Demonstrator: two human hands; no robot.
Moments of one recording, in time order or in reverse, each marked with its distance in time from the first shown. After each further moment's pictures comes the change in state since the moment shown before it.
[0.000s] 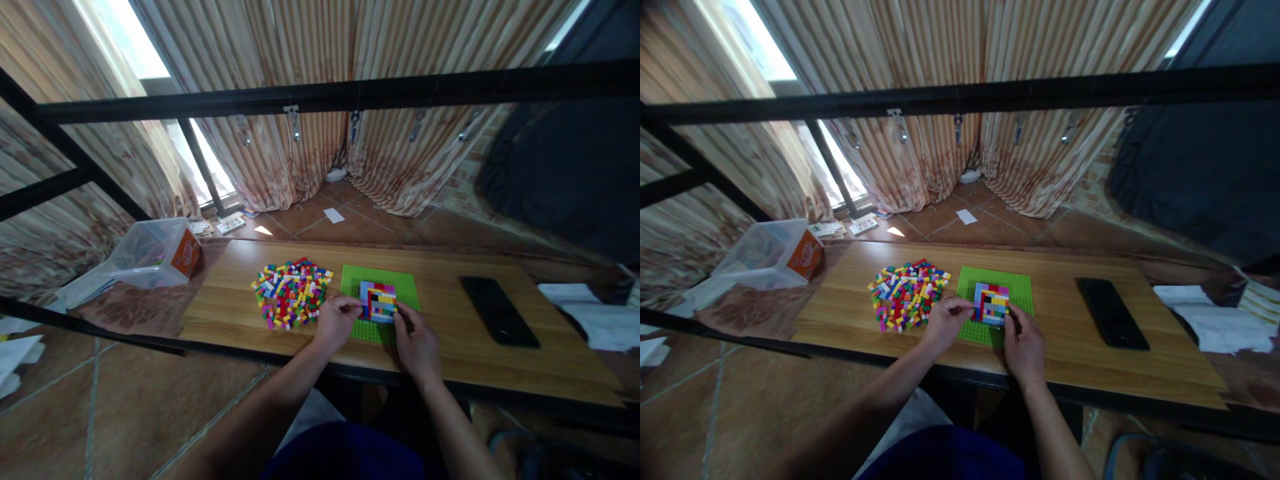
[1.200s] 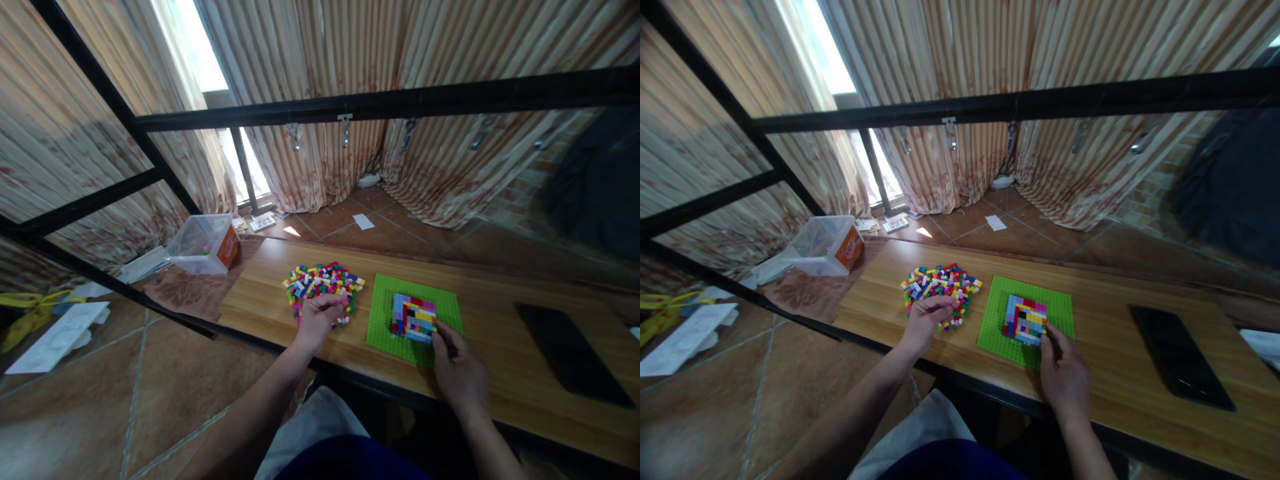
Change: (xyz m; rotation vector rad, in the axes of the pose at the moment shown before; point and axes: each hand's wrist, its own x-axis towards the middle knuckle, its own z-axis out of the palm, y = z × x) left_hand -0.014 0.020 -0.089 -0.407 0.195 -0.194; right_hand -0.001 0.007 -0.002 -0.083 -0.033 0.041
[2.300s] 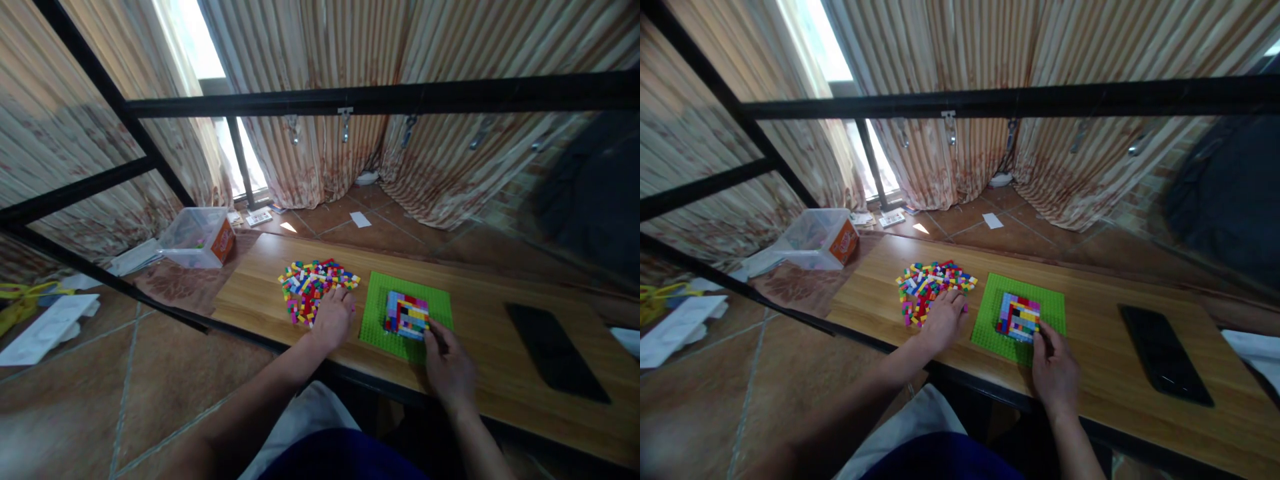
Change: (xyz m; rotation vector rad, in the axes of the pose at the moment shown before) left_hand 0.010 -0.011 0.024 1.414 -0.298 0.482; right_hand 0.002 0.000 0.000 0.025 -0.009 0.028
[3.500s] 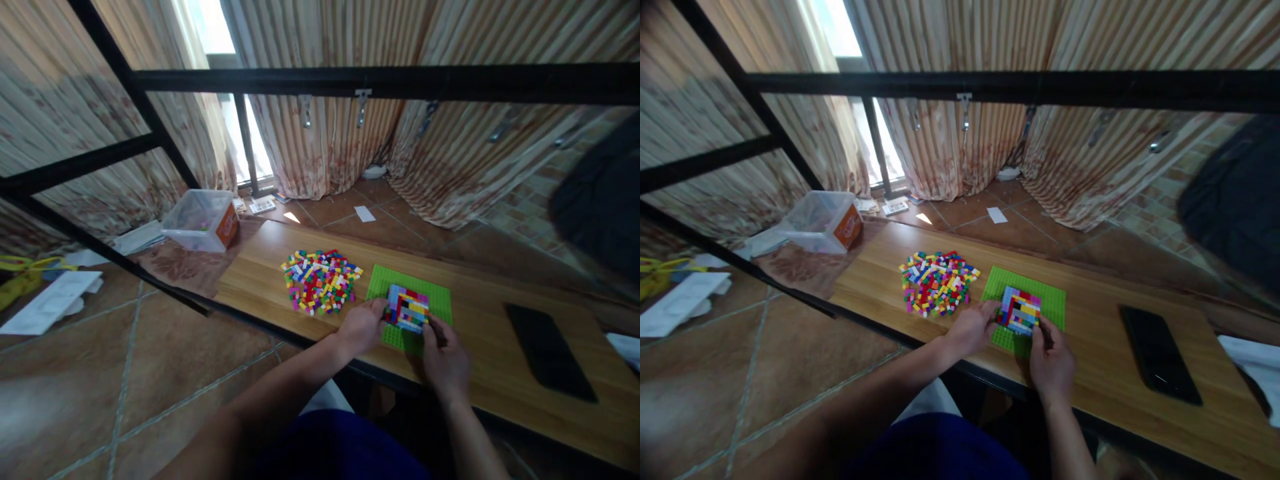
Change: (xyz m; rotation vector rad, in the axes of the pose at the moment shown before) left_hand -0.001 0.050 0.034 -0.399 -0.105 -0.007; right_hand 0.000 0.004 0.000 0.044 0.013 -0.016
